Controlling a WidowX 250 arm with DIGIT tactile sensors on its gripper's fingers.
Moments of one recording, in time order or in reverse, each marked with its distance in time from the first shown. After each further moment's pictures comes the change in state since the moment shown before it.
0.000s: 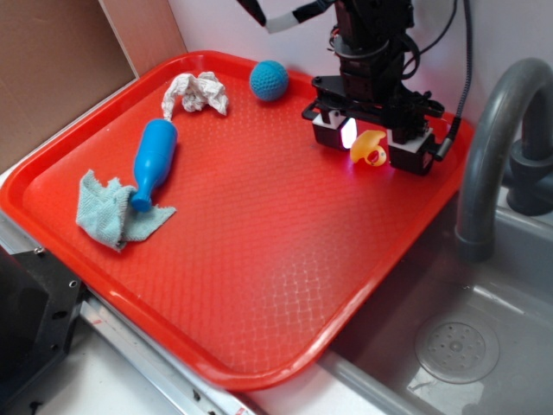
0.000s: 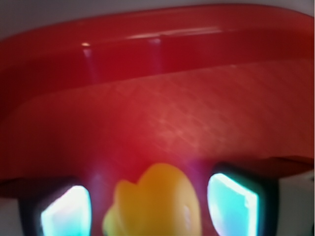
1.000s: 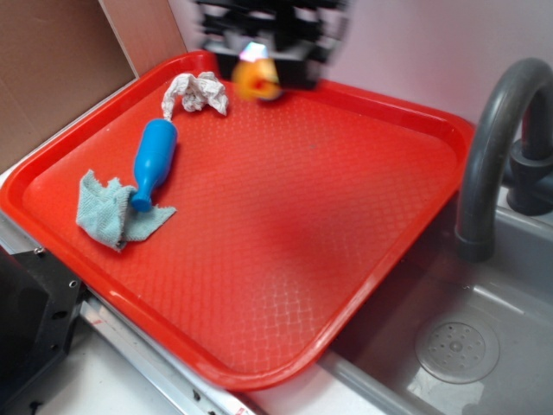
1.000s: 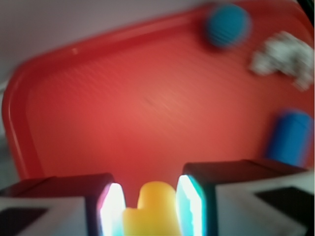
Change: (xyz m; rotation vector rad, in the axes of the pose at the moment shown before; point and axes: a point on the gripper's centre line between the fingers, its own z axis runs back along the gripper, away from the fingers) arm -0.071 0.064 0.136 -0.034 0.018 0.215
